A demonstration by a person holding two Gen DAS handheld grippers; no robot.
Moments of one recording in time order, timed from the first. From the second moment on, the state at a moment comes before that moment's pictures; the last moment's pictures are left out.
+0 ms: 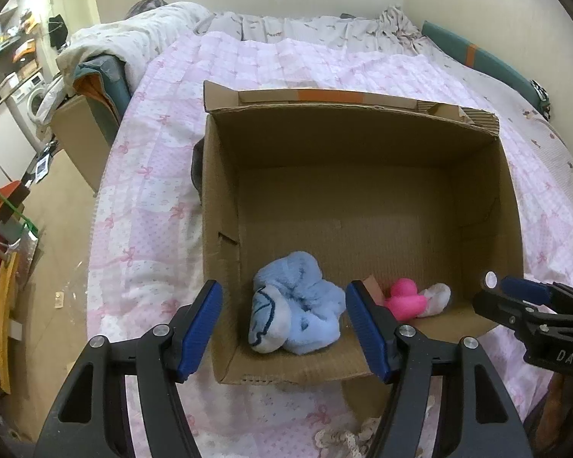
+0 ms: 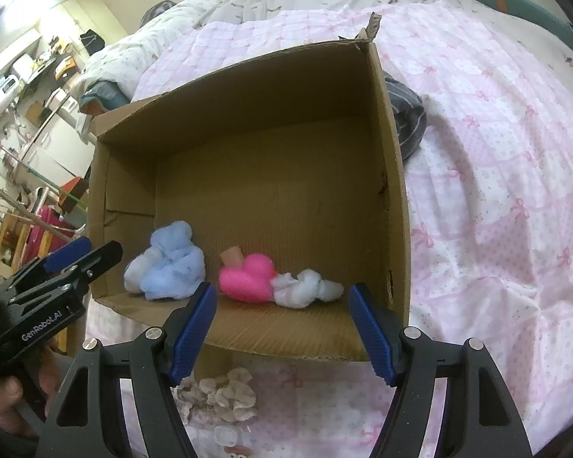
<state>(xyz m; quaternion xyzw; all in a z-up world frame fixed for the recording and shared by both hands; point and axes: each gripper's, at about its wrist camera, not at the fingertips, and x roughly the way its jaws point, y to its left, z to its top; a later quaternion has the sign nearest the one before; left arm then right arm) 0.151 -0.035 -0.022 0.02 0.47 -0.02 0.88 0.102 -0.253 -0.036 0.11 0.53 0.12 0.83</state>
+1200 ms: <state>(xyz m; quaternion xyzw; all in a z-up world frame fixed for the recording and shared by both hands) 0.074 -0.019 -0.019 -0.01 0.49 -0.01 0.87 0.034 -0.274 -0.019 0.12 0.52 0.10 0.84</state>
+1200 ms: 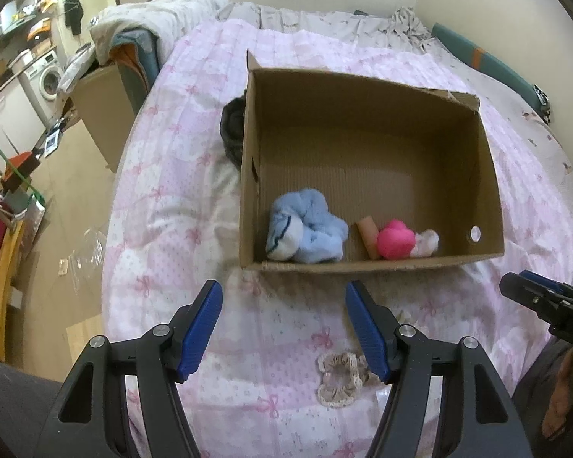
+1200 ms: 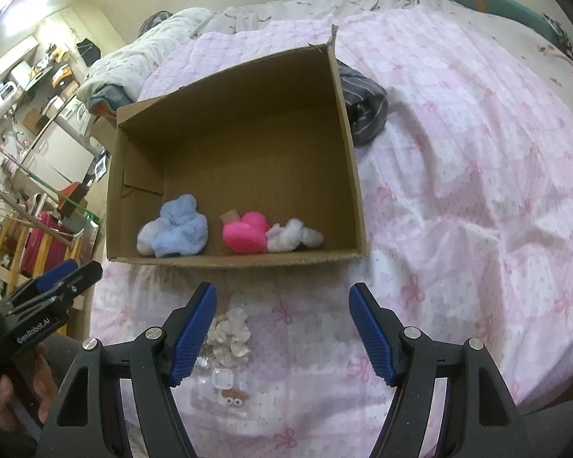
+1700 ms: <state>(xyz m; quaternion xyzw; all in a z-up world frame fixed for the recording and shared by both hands) 0.084 -0.039 -0.101 -0.07 0.64 -0.06 0.76 0.037 -0.275 -0.037 0.14 0.55 0.09 0.82</state>
